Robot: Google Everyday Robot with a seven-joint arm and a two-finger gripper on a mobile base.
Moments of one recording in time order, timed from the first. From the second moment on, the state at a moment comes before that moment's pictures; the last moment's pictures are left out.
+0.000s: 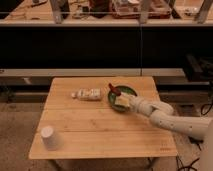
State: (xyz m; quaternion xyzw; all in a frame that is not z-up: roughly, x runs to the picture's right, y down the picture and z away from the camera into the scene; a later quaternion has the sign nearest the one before) arm 0.116 0.042 0.862 0.37 -0.08 -0.72 0.58
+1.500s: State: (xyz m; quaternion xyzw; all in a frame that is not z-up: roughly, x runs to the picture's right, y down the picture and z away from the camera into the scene) arm 0.170 -0.009 0.820 0.40 -0.11 -0.68 0.60
